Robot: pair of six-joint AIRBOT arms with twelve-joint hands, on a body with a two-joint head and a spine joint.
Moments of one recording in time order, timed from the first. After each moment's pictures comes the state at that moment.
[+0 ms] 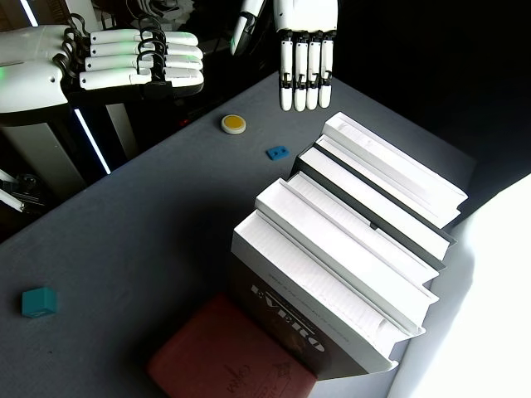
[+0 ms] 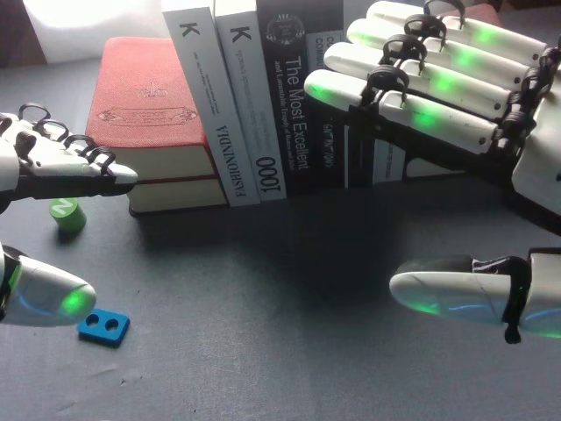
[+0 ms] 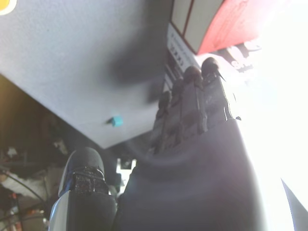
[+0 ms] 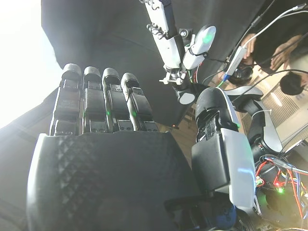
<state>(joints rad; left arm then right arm) -0.16 -0.37 0.66 3.00 -0.85 -1.84 -0.64 -0.70 0.62 -0.20 1.02 -0.99</state>
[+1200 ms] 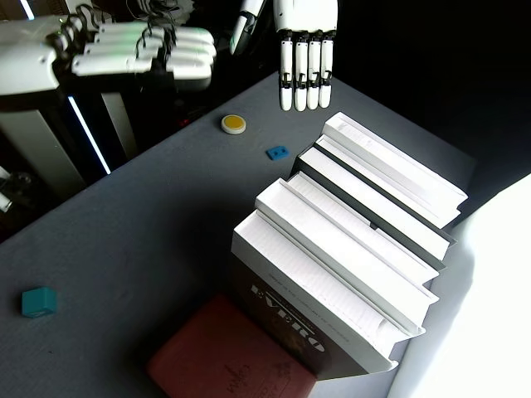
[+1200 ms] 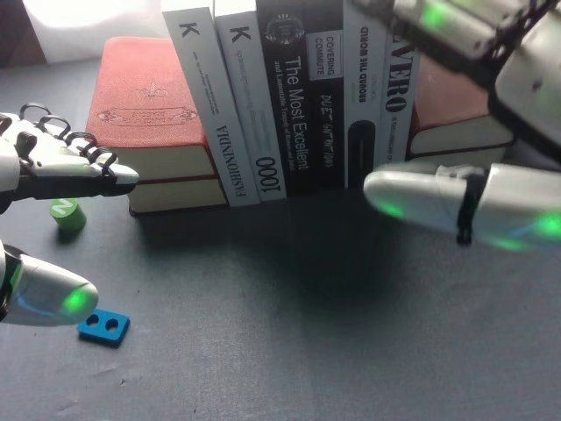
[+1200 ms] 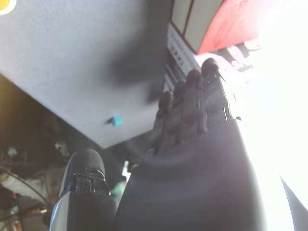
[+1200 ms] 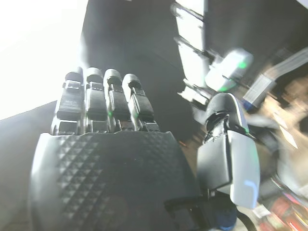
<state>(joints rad) -0.16 -0.37 0.66 3.00 -0.85 -1.84 -0.53 -0.73 0.55 0.18 0.96 -1.44</state>
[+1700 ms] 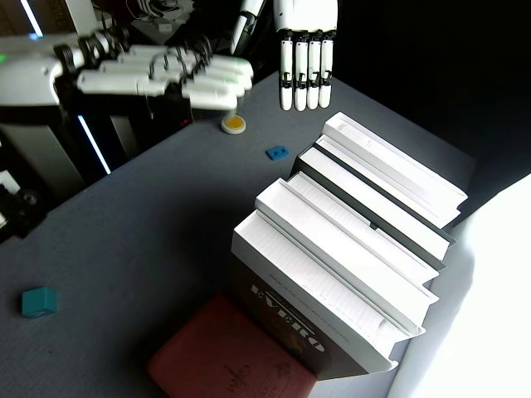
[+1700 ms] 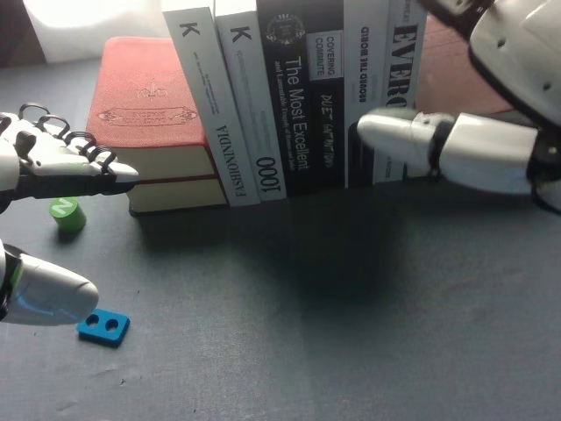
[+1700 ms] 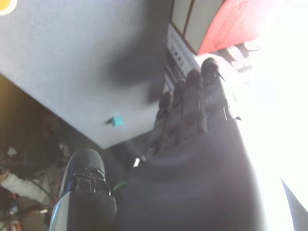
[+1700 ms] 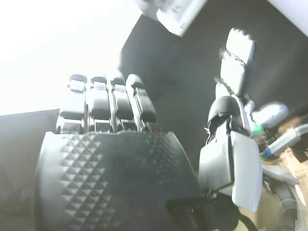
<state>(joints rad) -0.16 -0.37 0.66 3.00 -0.85 -1.84 -0.47 -0.85 0.60 0.45 1.04 -1.87</state>
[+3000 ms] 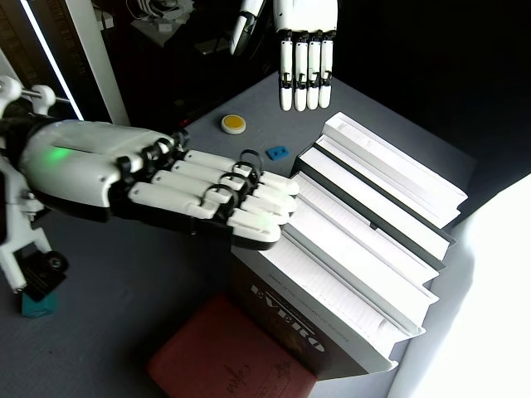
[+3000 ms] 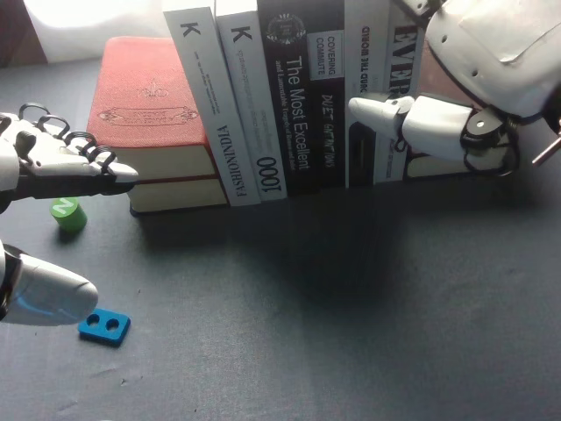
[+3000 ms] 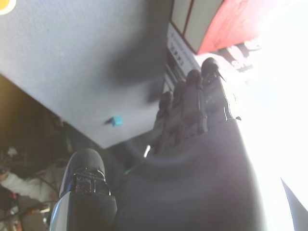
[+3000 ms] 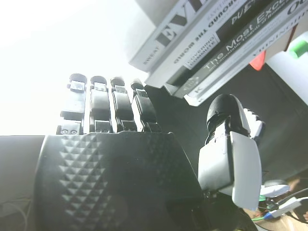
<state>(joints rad) -0.16 -0.37 0.66 3.00 -0.85 -1.84 -0.46 -1.05 0.82 0.58 1.04 -2.04</state>
